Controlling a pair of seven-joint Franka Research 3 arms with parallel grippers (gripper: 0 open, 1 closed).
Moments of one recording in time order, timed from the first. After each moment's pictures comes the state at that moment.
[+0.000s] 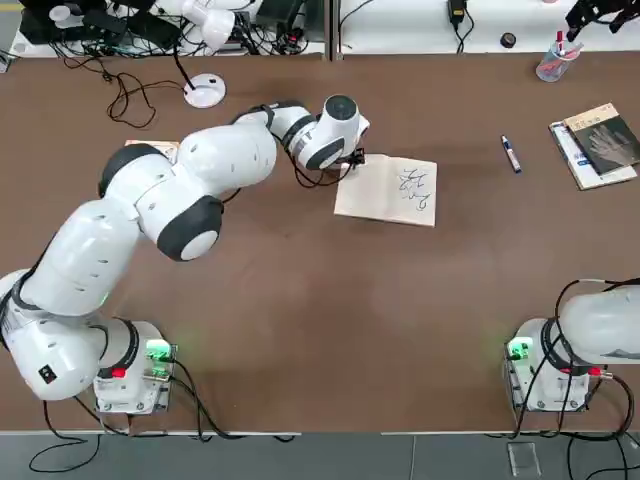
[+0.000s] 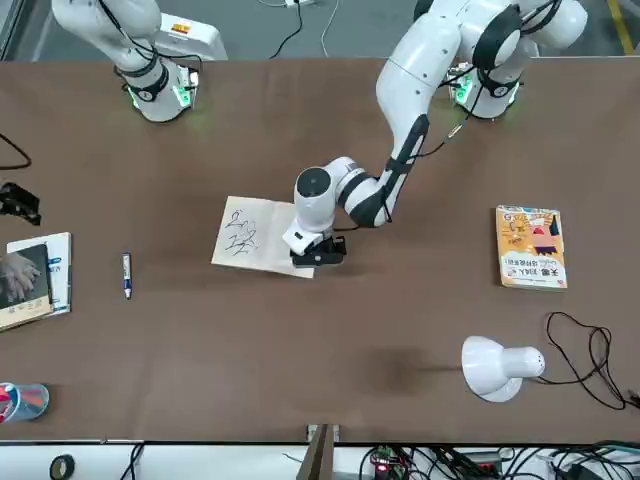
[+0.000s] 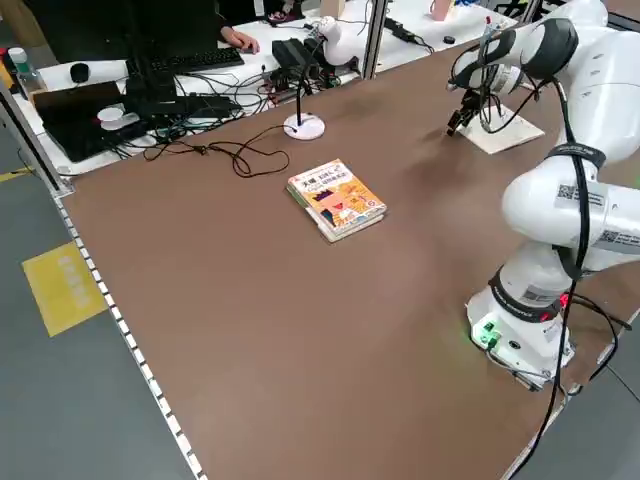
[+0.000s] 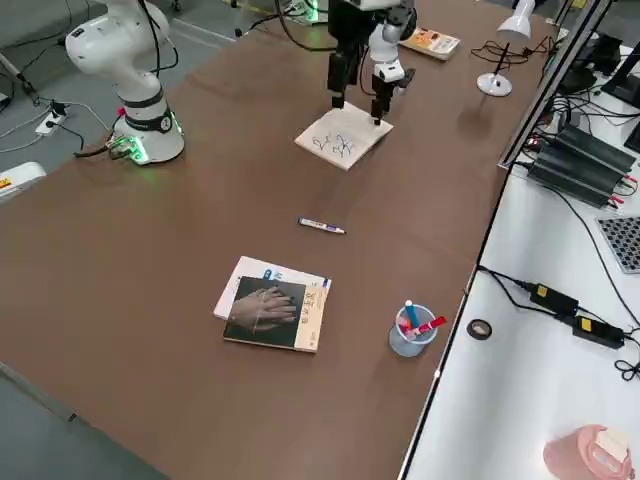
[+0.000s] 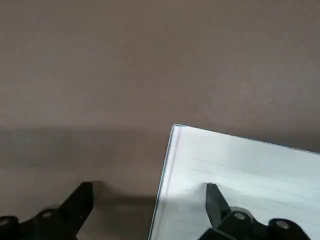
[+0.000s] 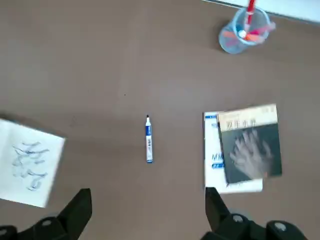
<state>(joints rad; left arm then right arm) -0.92 0.94 0.13 -1.38 0.02 2.44 -0.92 -0.14 0.10 0.12 -1.60 -0.06 1.77 -0.23</state>
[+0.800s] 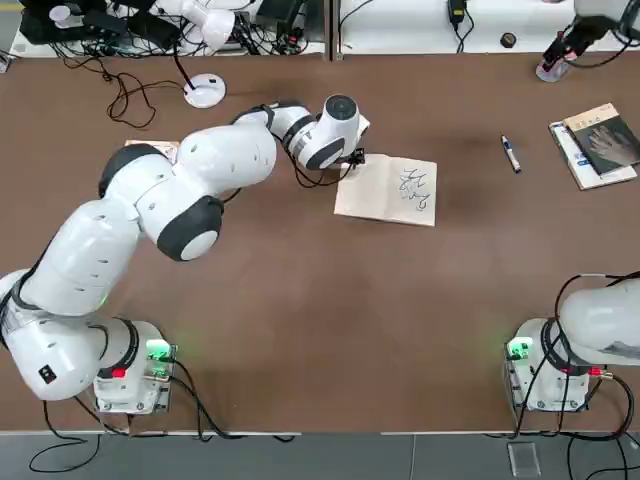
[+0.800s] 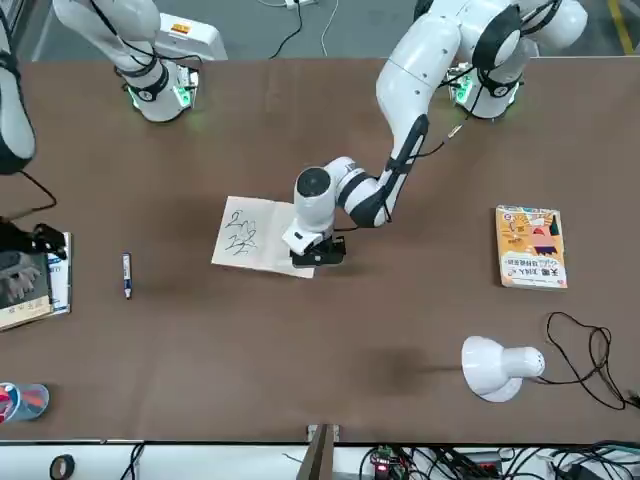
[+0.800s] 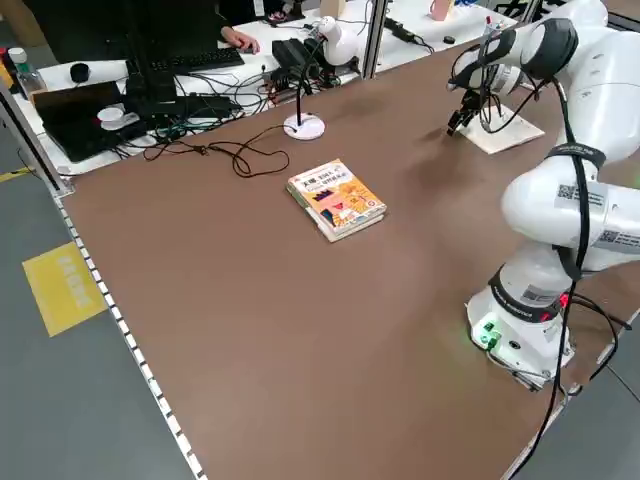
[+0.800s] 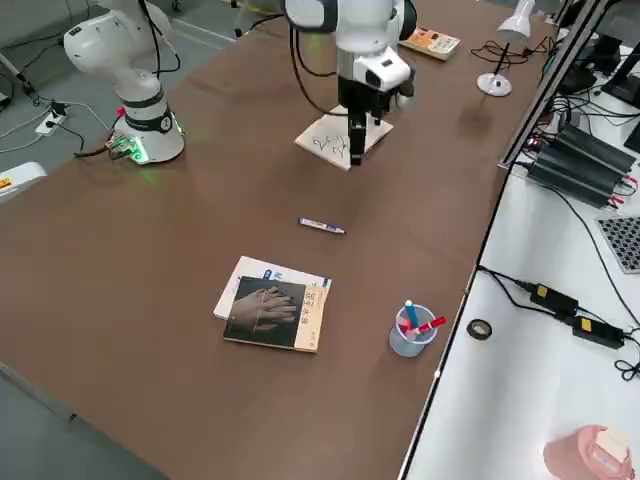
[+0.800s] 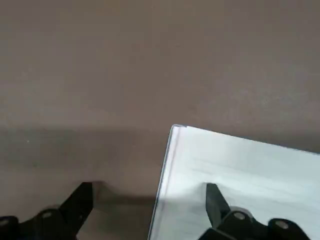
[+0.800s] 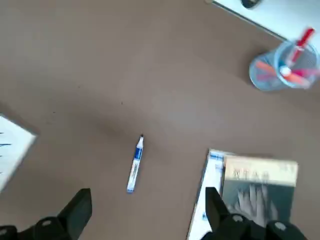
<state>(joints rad) -0.92 0.94 0.13 -1.38 0.02 2.44 -0.92 -0.21 0.21 0.18 -1.79 -0.06 2.13 -0.51</state>
